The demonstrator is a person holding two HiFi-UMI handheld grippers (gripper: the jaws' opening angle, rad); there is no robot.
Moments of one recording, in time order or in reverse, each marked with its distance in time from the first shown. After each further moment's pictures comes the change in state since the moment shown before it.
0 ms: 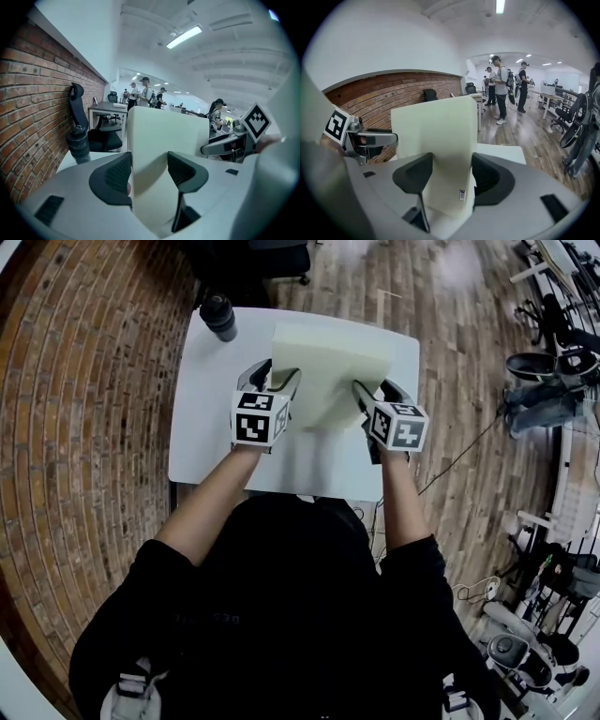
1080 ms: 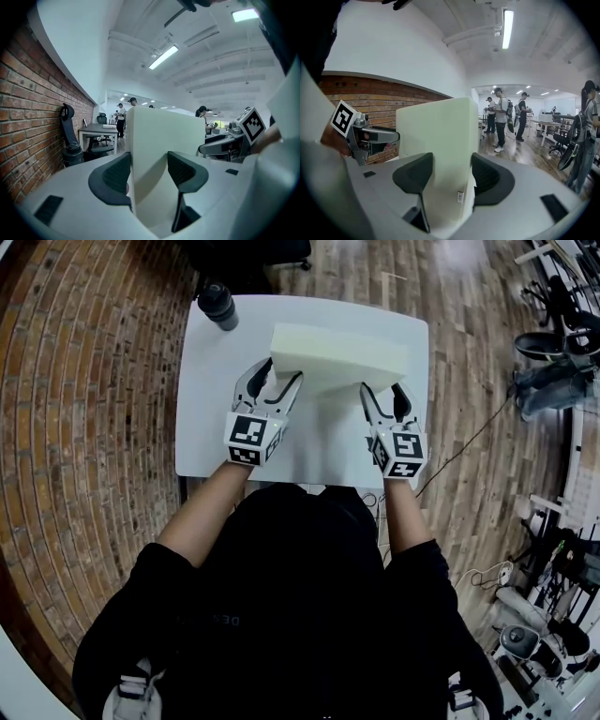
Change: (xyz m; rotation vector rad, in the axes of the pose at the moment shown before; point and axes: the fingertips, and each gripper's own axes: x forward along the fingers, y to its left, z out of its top) left arm -0.036 -0.015 -0.006 0.163 -0.267 -0.102; right arm -0.041 0.024 -0.012 -0.165 -0.331 -0.051
